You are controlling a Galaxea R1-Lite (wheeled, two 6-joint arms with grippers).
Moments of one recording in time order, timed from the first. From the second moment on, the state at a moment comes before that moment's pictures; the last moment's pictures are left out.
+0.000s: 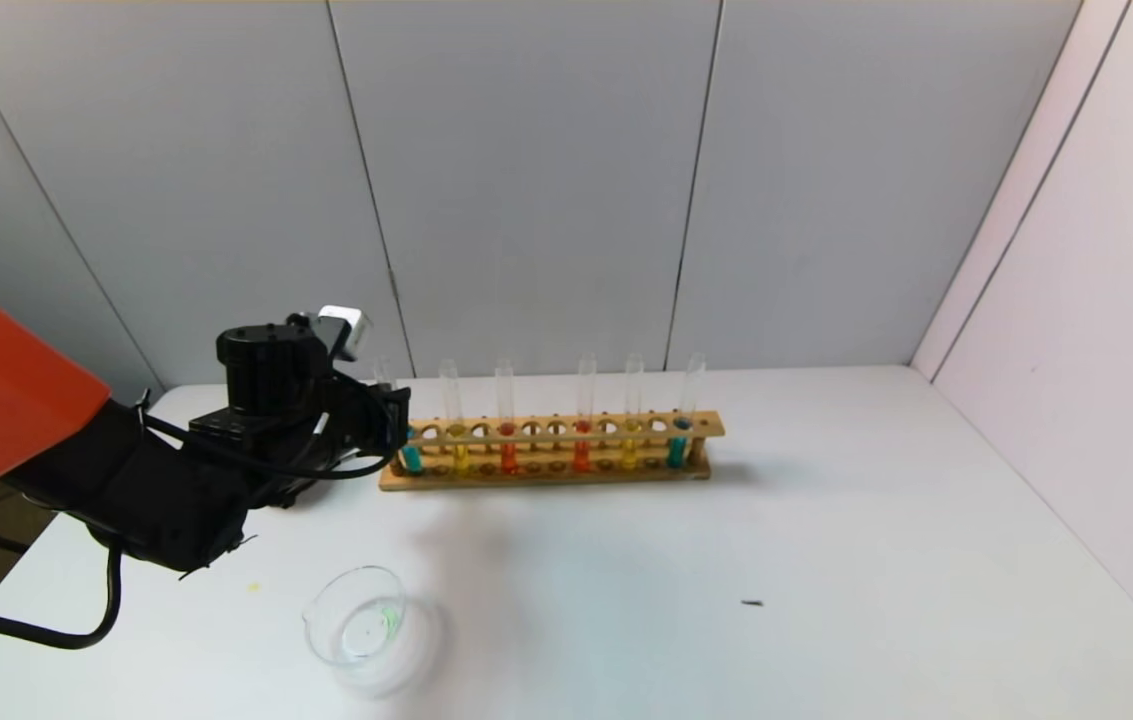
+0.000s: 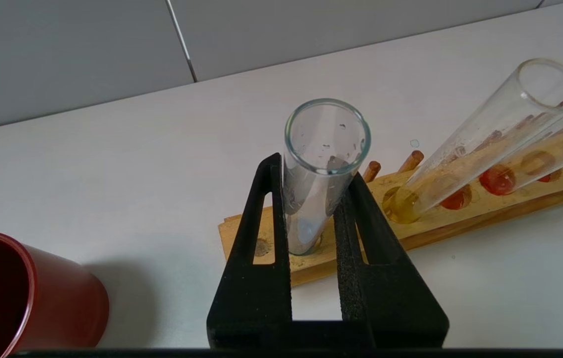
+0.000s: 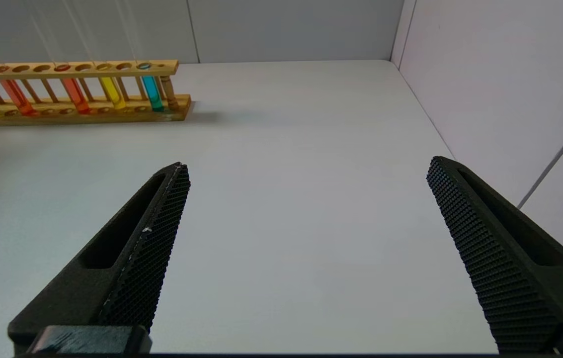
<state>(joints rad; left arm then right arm) -0.26 1.99 -0.79 -0.93 0.01 0.00 0.00 0.00 0.00 -0.01 0.00 0.02</state>
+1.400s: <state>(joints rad) -0.31 1.75 -0.93 -0.67 0.11 0.00 0.00 0.00 0.00 -0.01 0.00 0.02</state>
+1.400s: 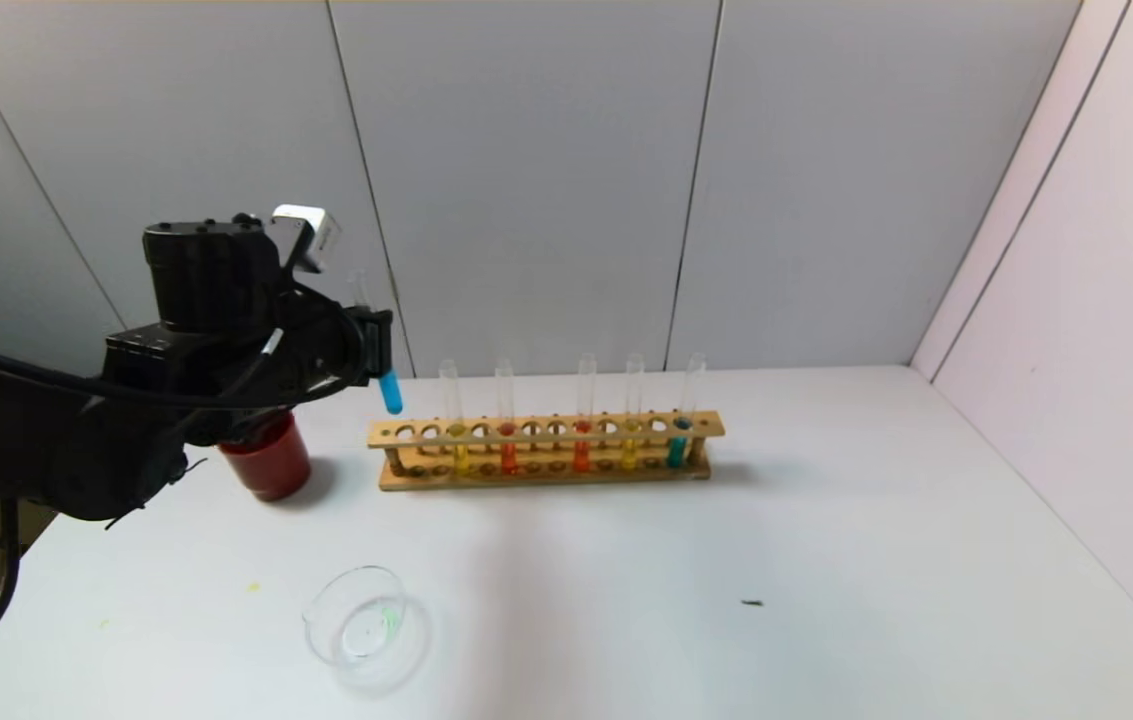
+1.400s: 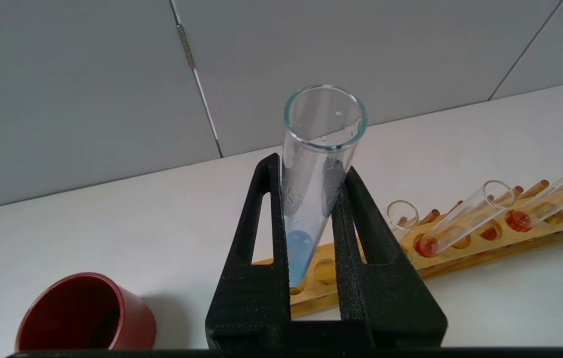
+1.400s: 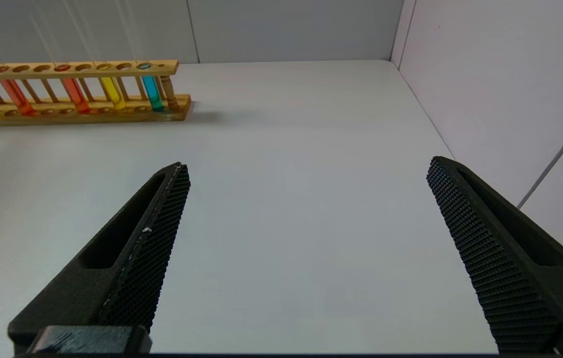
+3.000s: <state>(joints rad) -0.24 1.24 -0.63 -0.05 0.23 0.49 0.00 0.00 0.00 -0.01 0.00 0.02</state>
